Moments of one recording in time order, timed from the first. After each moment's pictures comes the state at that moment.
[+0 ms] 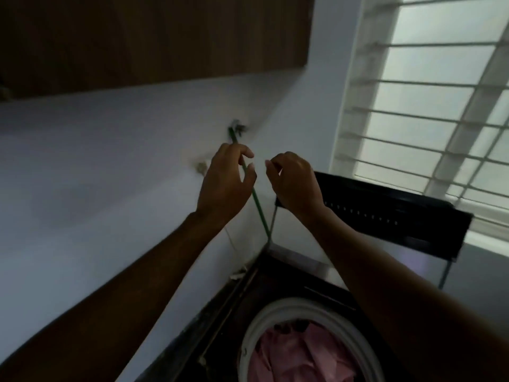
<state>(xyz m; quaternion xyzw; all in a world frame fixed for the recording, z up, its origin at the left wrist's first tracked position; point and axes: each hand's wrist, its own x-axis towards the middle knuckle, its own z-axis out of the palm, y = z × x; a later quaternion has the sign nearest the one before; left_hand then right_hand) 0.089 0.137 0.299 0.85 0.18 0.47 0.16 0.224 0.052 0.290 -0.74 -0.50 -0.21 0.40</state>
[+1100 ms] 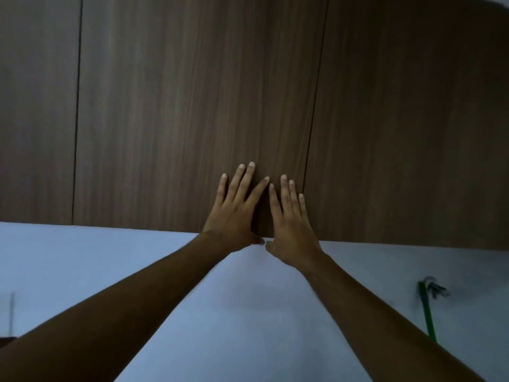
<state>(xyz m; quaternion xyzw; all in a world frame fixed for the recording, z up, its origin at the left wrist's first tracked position) -0.238 0.211 0.481 0.73 0.48 0.31 -0.37 -0.073 0.216 0.467 -0.48 -0.75 -0.33 0.30</state>
